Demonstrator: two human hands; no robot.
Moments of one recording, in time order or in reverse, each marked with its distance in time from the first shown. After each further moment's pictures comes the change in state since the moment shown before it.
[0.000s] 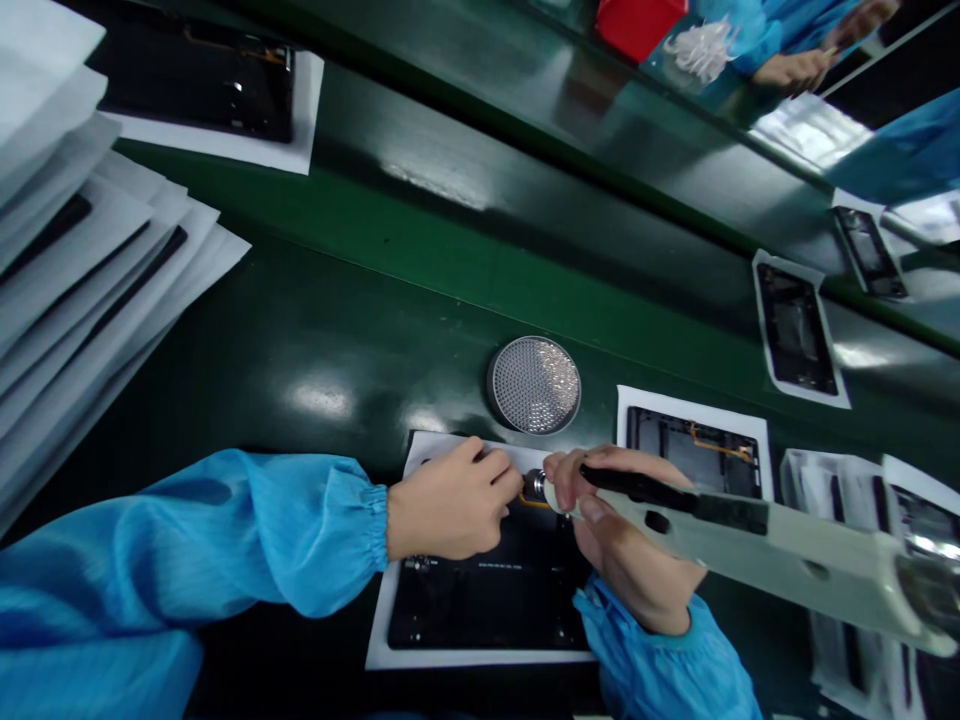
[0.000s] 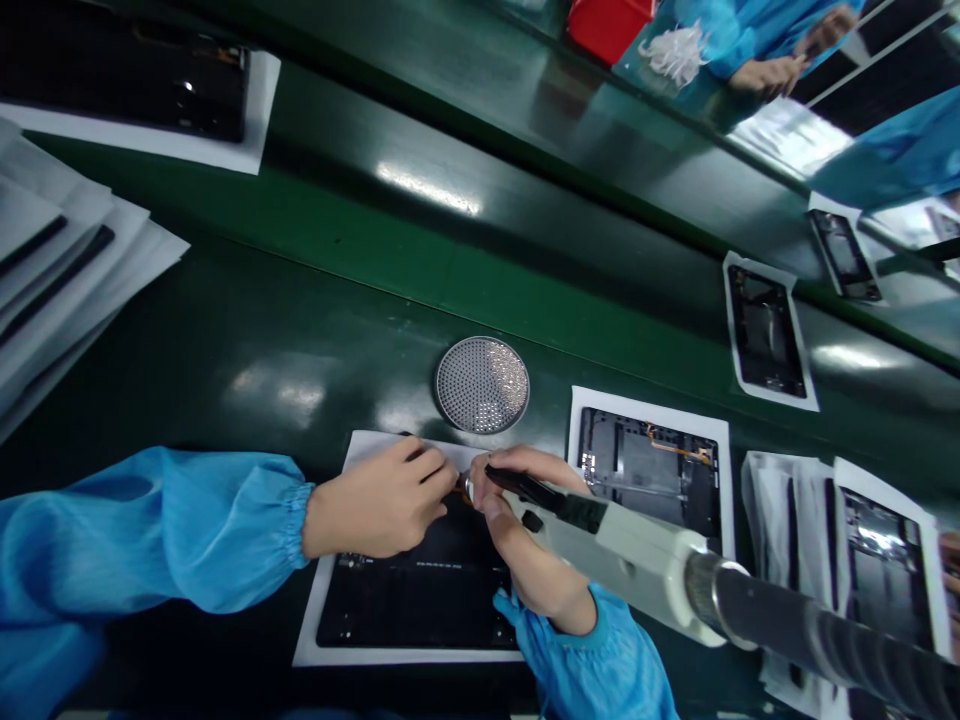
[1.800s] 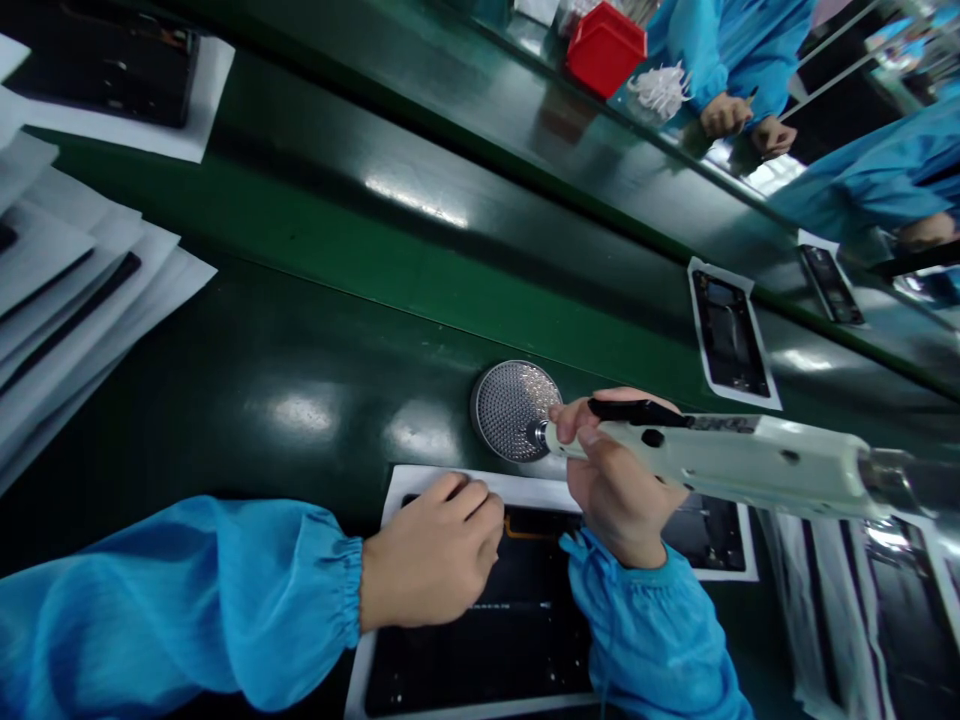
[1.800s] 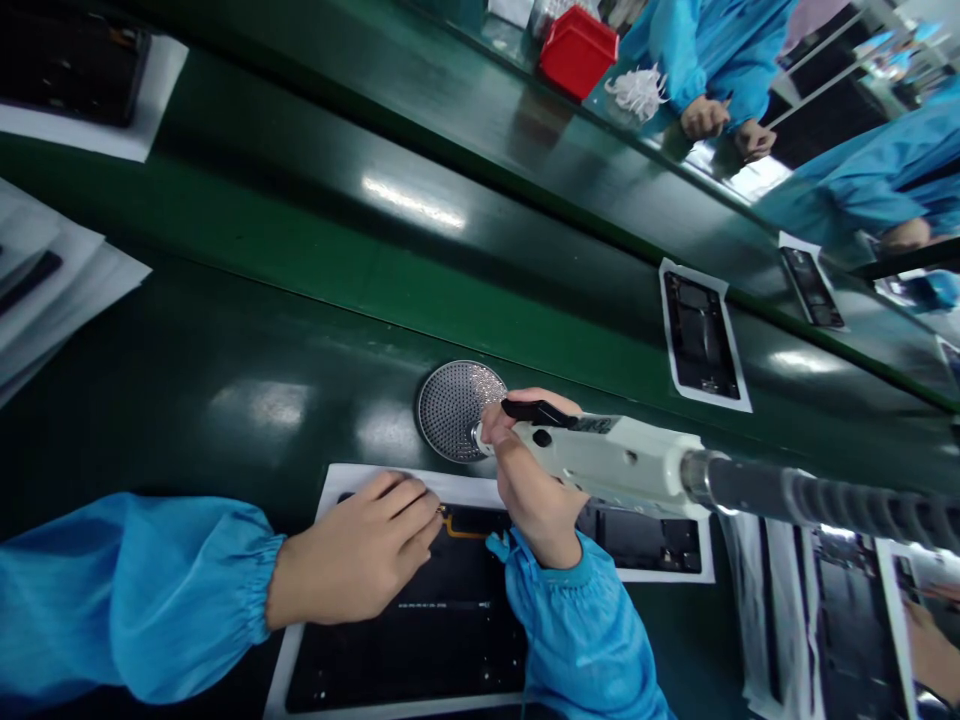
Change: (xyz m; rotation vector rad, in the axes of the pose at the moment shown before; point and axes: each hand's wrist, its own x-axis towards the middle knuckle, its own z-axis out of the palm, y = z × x) left_hand -0.006 0.013 0.000 -0.066 0.066 -0.139; right_hand 0.069 0.011 0.006 0.057 0.227 -0.179
